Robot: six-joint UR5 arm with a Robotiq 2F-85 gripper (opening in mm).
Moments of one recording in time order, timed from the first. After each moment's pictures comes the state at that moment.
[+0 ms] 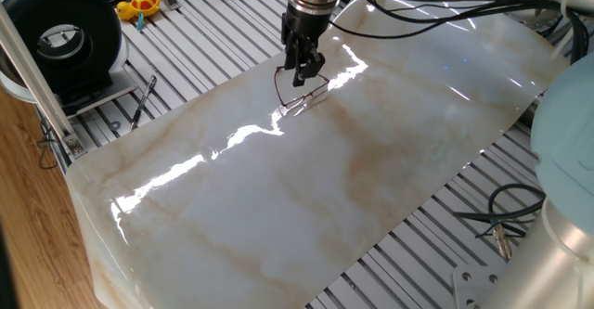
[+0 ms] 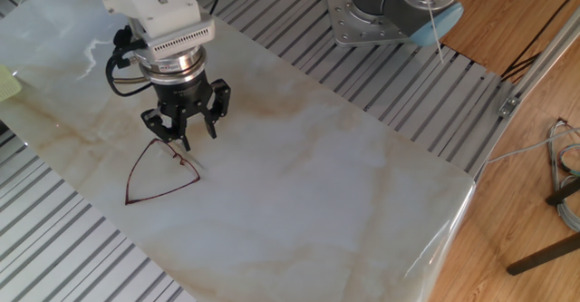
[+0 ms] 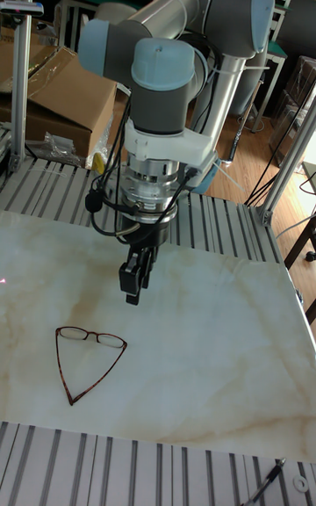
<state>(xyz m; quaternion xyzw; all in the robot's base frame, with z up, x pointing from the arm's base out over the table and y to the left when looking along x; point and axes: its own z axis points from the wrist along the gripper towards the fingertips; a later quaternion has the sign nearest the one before) 0.583 -0.007 0.120 -0.58 0.81 0.03 0.07</state>
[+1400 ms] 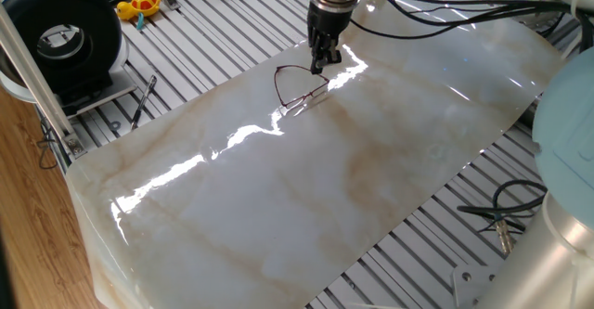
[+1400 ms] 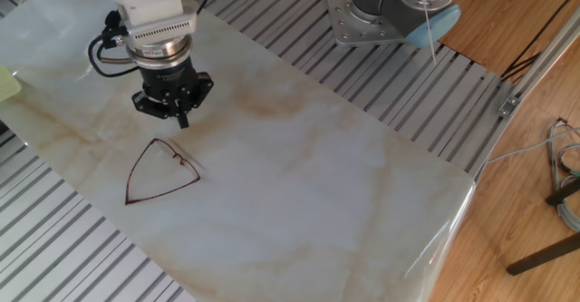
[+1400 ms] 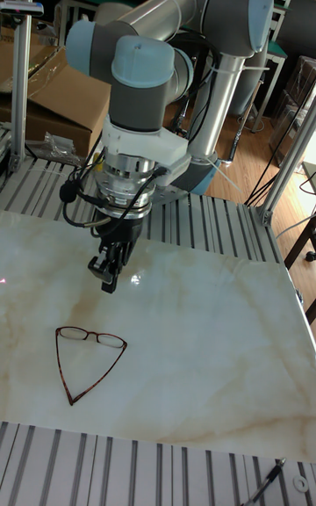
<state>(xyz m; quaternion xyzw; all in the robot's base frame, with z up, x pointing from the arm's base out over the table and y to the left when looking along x) 0.578 -0.058 0.109 -0.54 0.84 0.00 0.05</state>
